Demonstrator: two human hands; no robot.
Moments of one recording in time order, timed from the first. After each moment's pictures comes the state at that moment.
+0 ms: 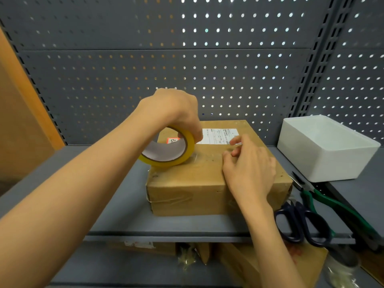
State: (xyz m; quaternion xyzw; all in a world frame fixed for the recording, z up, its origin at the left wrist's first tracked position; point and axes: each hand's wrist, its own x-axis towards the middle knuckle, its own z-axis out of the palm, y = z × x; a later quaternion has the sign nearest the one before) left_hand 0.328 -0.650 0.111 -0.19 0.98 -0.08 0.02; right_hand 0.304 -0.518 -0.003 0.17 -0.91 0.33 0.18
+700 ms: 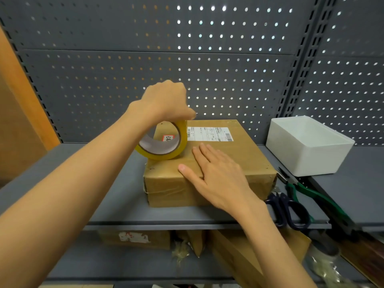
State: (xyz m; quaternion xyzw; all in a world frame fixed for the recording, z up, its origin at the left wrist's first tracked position) left_hand 0.335 -0.665 0.102 -0.16 0.97 0.02 -0.17; right_hand 0.327 -0.513 -0.005 0.44 -0.89 0.13 0.04
